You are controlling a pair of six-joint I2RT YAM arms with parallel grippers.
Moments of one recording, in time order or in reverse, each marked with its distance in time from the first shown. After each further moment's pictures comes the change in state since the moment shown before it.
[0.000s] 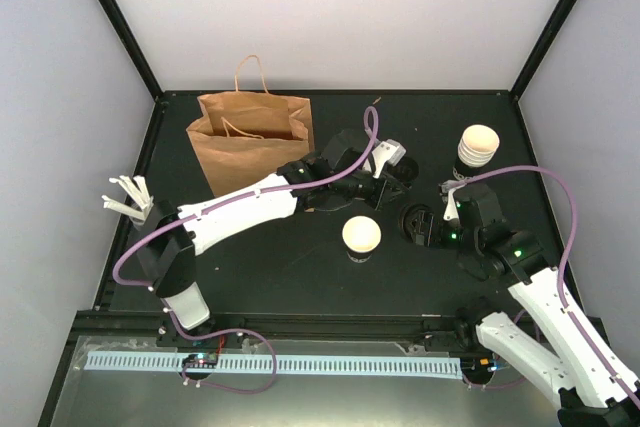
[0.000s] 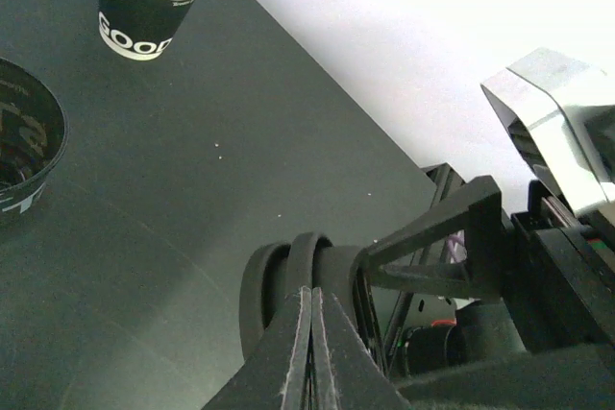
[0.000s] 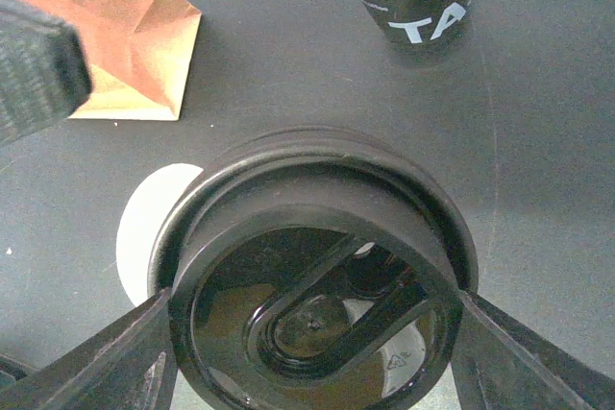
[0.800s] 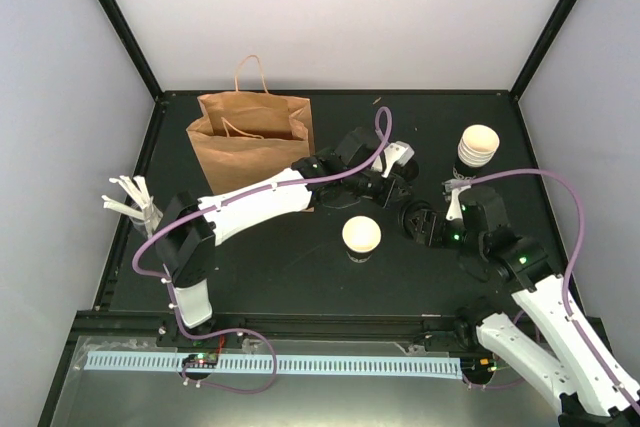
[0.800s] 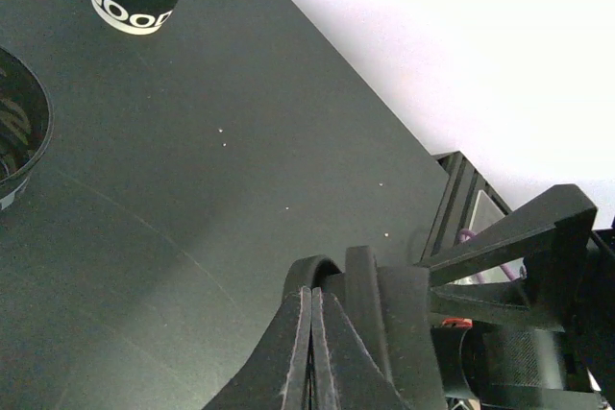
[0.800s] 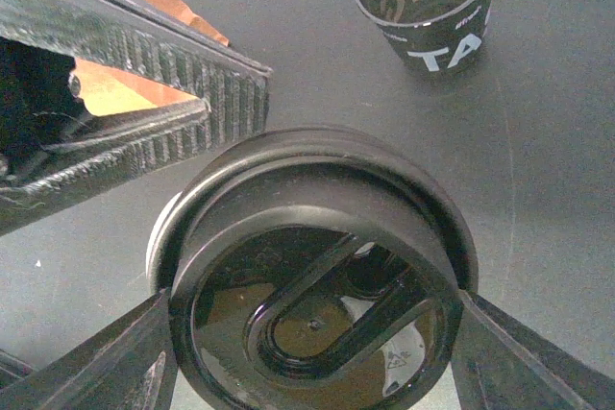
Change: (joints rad) left arm 0.000 0.124 0.096 -0.041 0.027 0.006; right arm 0.000 -0.038 -0.016 0.040 -0.015 0.008
